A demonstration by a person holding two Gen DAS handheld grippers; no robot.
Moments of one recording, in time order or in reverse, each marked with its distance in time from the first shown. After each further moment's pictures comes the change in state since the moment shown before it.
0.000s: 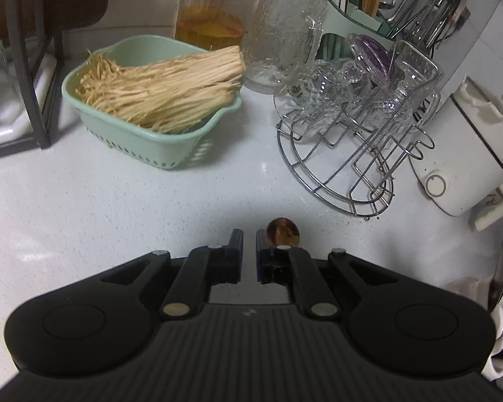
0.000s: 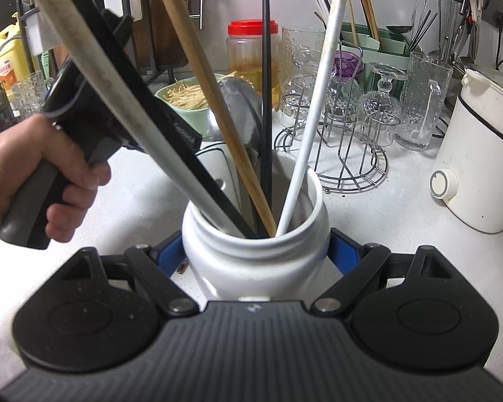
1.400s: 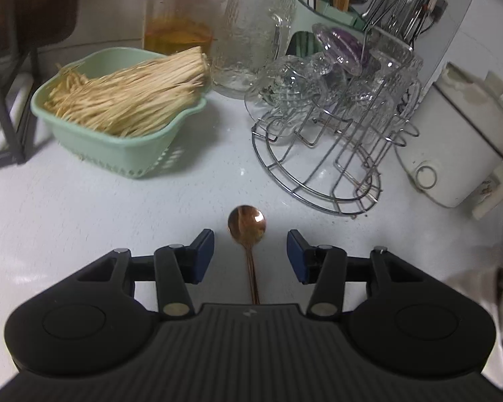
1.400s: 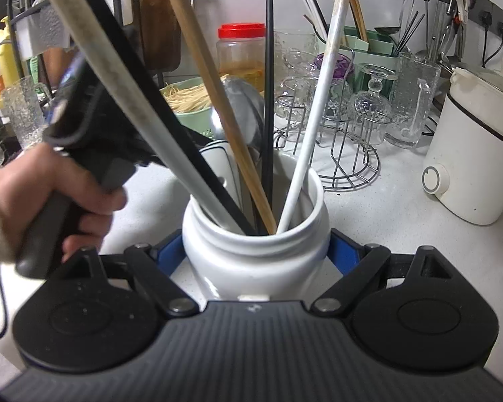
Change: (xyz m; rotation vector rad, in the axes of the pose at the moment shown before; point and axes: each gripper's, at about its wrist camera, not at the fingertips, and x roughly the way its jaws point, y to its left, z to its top) left arm 0.015 -0.025 -0.007 0.086 -0.063 -0.003; right arm -0.003 0.008 -0.003 0.021 -0.012 -0.047
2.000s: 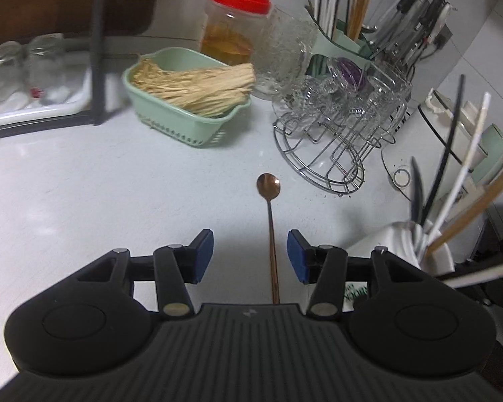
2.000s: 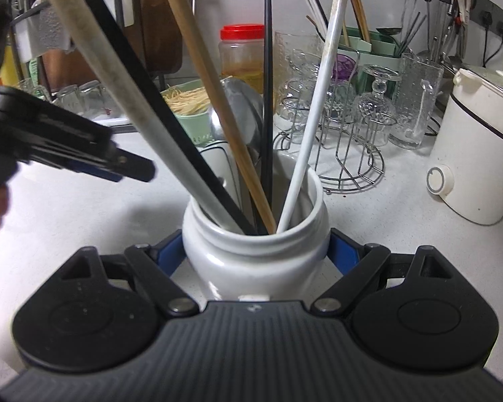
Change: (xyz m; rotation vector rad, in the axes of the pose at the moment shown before) left arm -0.100 0.031 -0.027 -0.114 0.019 -0.029; right arm 0.002 0.006 0.001 0.016 -0.007 -0.012
